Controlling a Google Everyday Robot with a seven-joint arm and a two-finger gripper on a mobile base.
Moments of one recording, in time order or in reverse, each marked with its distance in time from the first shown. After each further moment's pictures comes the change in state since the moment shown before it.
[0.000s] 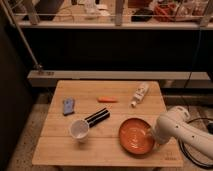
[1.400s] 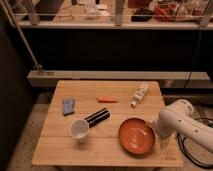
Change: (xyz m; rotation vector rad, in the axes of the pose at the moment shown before) arm 0.014 -0.015 -0.032 0.019 0.027 0.092
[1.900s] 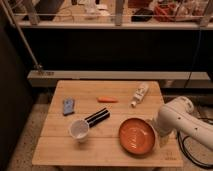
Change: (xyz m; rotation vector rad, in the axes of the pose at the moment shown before) arm 0.000 -0.009 -0.015 0.011 0.014 0.042
